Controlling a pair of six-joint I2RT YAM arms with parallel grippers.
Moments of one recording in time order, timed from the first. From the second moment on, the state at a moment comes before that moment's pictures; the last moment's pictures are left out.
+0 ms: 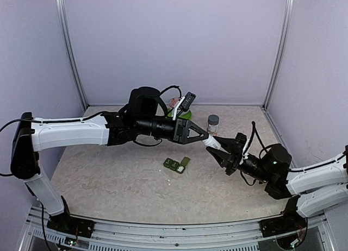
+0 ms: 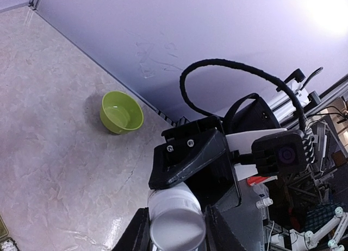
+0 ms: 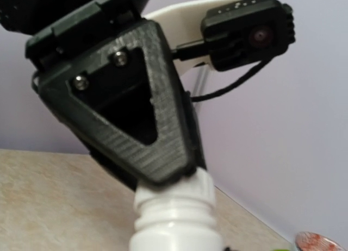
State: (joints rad) left arm -0.98 1.69 1.32 0.10 0.59 -0.57; right arm 0.93 1.17 0.28 1.15 -0.15 -0.27
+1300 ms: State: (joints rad) left arm -1.00 1.64 1.27 0.12 0.66 -0.31; right arm 1.07 1.00 0.34 0.94 -0.04 -0.10
